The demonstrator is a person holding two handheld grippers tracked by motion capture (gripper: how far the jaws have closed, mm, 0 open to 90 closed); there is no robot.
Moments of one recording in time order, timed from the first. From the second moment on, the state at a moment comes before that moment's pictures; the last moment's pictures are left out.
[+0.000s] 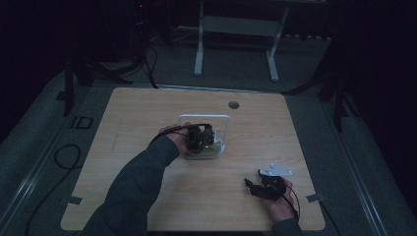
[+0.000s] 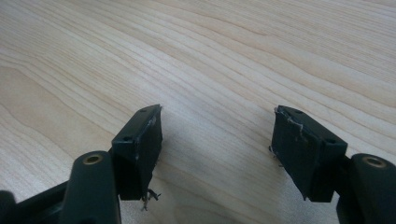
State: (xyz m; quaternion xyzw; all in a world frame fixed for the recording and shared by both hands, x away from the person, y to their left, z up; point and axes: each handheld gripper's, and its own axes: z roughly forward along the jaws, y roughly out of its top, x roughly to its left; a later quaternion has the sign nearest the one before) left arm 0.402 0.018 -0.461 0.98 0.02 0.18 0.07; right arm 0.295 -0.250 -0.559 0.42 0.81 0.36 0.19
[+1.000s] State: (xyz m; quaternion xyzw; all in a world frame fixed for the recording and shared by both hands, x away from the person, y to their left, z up) left arm 0.408 0.011 -0.469 0.97 0.02 0.22 0.07; right arm 0.295 -0.250 -0.559 0.42 0.81 0.36 0.19
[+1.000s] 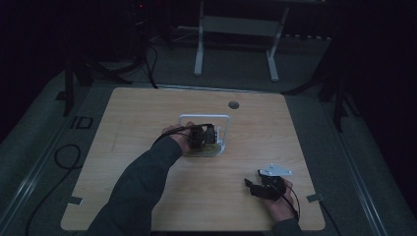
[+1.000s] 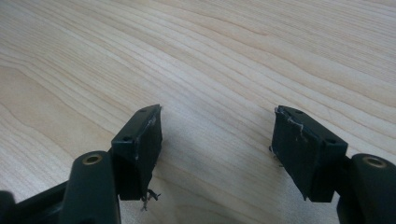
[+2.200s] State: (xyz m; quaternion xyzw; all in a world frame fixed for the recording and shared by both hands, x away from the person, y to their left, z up) left arm 0.402 0.014 -0.460 0.97 0.04 0.24 0.07; right arm 0.293 -0.250 -0.559 0.42 0.81 0.36 0.19
